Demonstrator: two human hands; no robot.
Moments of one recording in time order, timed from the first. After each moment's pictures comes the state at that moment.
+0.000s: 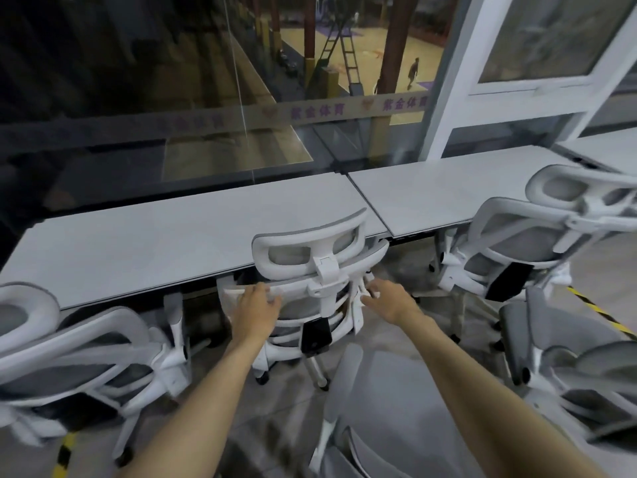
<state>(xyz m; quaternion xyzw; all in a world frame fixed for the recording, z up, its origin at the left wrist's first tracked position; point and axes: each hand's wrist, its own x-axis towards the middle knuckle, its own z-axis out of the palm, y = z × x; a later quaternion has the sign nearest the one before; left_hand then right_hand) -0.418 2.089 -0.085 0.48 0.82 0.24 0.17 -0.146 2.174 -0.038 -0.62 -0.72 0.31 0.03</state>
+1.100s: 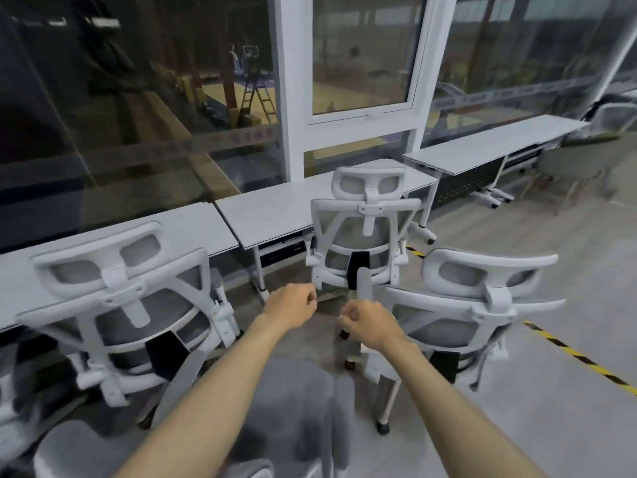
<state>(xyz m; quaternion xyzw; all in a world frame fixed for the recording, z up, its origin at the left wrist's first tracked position) 0.145 2.094 -0.006 0.77 0.62 0.09 0.14 0.347 2.049 -0.002 -0.64 -0.71 0.25 0.13</state>
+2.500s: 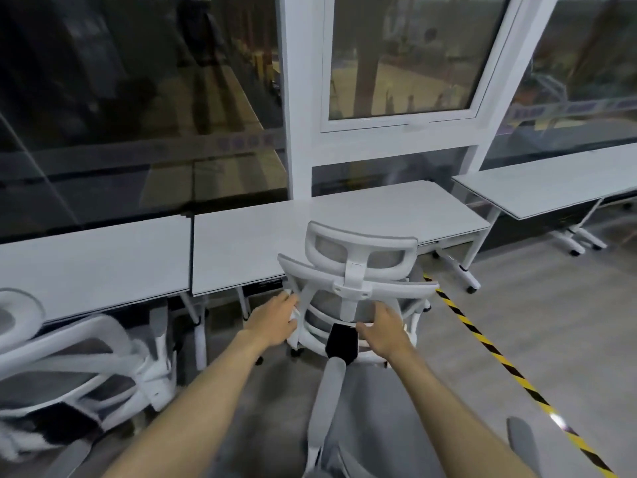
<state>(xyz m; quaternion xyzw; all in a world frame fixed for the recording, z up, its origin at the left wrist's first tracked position) 0.285 2.505 -0.056 0.71 0.69 0.05 0.14 0.546 2.539 -0.058 -0.66 -0.67 0.31 0.13</state>
